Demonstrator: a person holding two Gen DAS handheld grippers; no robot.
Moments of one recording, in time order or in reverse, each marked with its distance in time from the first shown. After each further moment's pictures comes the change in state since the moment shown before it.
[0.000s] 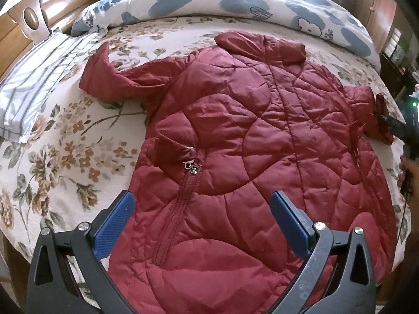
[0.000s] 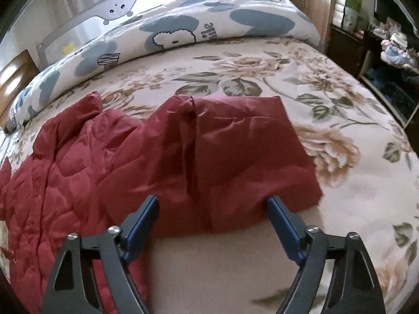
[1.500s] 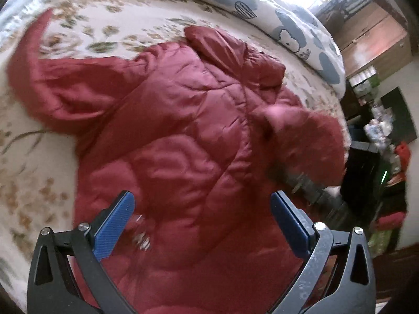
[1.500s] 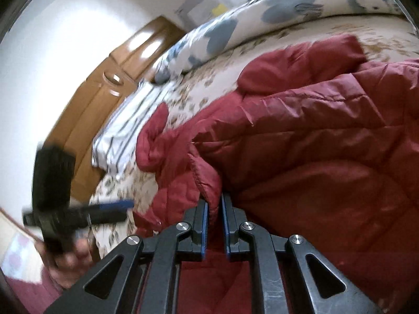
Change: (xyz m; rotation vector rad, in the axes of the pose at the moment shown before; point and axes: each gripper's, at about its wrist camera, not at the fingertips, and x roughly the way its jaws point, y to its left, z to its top) left arm 0.085 0.027 0.104 -0.155 0.180 -0.473; right arm -0.011 0.271 -0.065 -0.255 0.186 0.899
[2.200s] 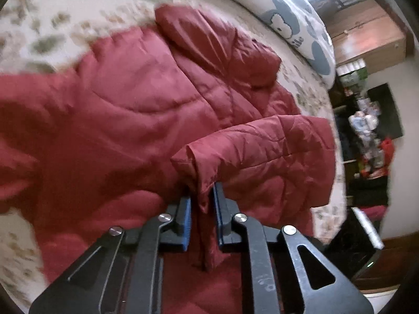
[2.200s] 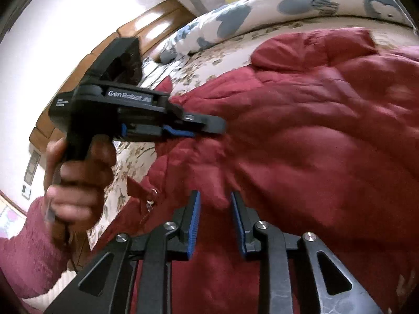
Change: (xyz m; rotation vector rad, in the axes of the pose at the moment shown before) left arm 0.051 -0.006 0.054 0.039 0.114 -0.067; right arm -0.019 0.004 -0.031 -0.055 0.017 -0.066
